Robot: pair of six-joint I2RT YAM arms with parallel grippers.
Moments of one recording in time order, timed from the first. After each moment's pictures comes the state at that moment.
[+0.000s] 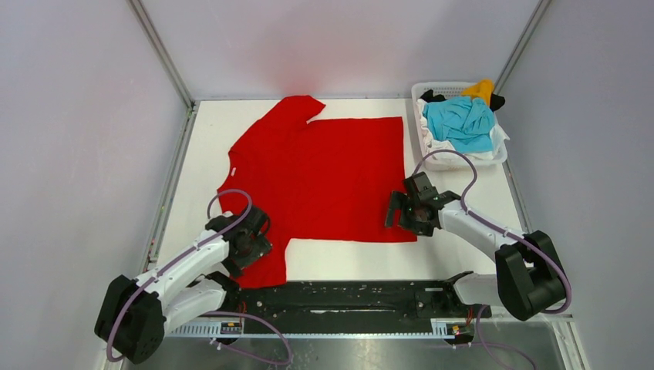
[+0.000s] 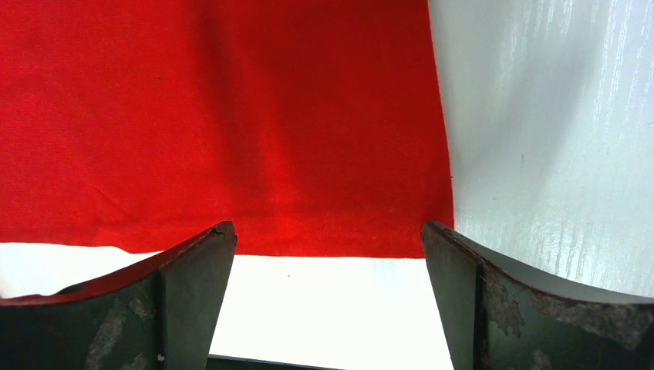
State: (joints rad) left arm -0.51 0.98 0.49 -0.98 -0.24 -1.24; right arm 0.44 1.30 0.67 -0.61 0.01 0.64
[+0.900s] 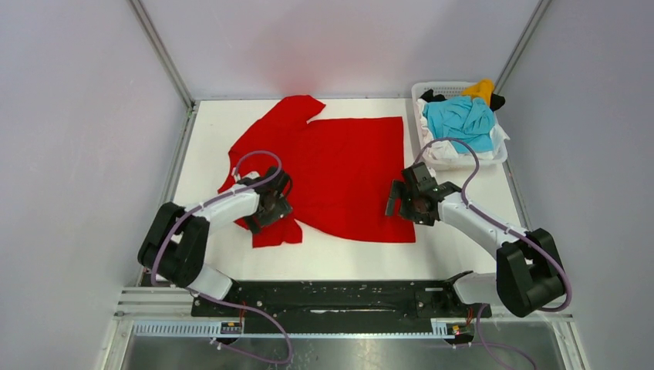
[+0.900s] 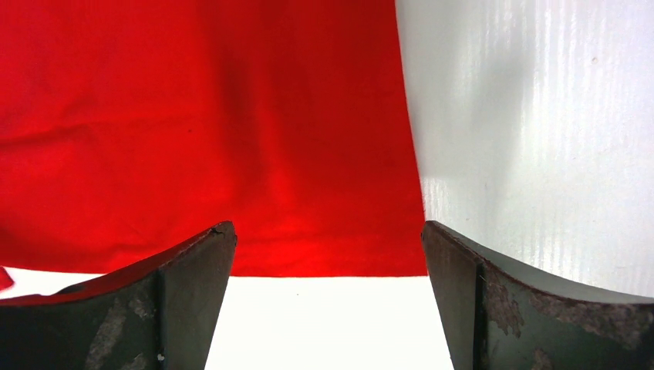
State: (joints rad) left arm -0.49 1.46 0.77 -0.69 -0.32 -1.11; right arm 0.44 1.31 0.76 -0.66 0.10 0.64
